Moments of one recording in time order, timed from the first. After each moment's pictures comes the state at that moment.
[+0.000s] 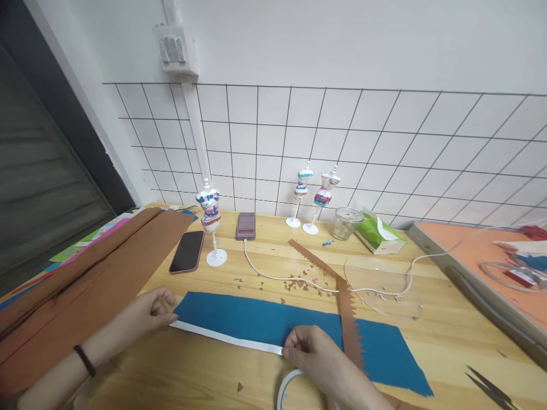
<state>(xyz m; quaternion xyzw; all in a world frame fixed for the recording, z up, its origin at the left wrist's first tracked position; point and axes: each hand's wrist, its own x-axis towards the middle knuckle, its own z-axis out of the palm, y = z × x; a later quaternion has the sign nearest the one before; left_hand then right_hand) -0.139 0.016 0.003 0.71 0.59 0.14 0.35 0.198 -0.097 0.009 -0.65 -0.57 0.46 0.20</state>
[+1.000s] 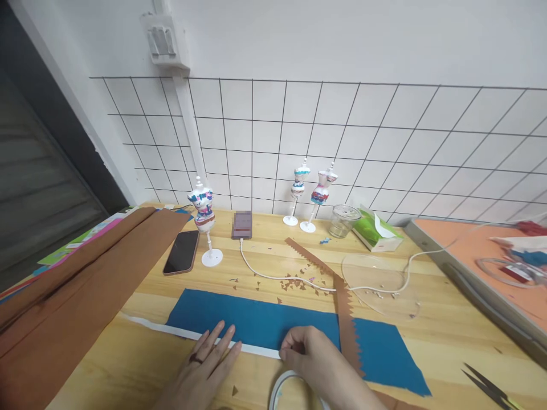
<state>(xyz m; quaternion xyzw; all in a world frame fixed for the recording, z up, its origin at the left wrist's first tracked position) -0.055 -0.064 -0.037 0.95 0.25 0.14 -0.14 0.198 -0.096 0.003 -0.65 -0.58 0.44 0.21</state>
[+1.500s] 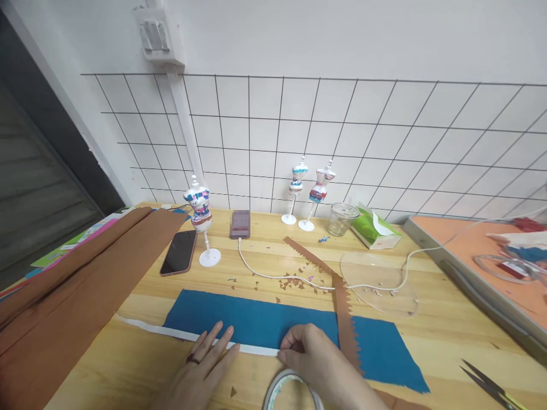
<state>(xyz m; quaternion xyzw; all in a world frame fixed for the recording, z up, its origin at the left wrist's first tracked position) -0.056 -0.062 -0.033 0.95 0.24 0.13 -0.14 0.202 -0.096 0.001 -0.68 -0.57 0.42 0.20</state>
